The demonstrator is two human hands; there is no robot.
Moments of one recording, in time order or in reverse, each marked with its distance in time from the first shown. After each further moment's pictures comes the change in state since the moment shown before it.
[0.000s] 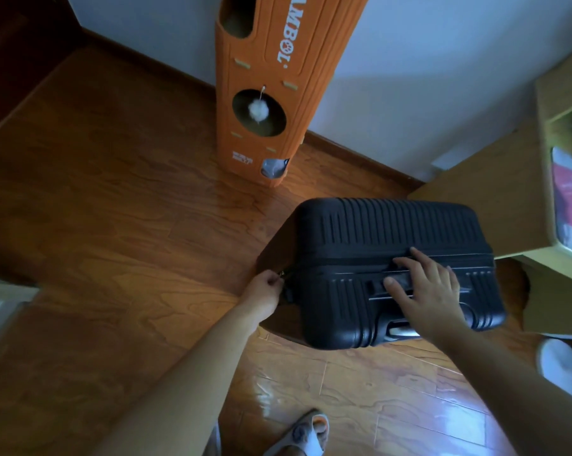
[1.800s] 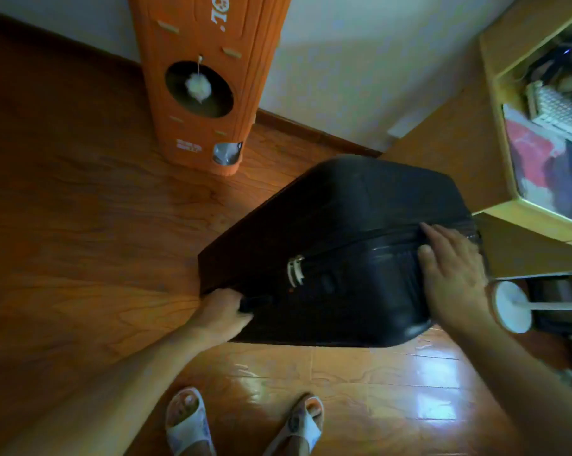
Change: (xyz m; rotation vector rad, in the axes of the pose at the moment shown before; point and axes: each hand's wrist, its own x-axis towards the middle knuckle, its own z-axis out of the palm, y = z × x) left_hand 0.024 -0.027 -0.023 0.696 -0.189 0.220; right_hand -0.014 -0.003 -0.017 0.187 0.263 0.295
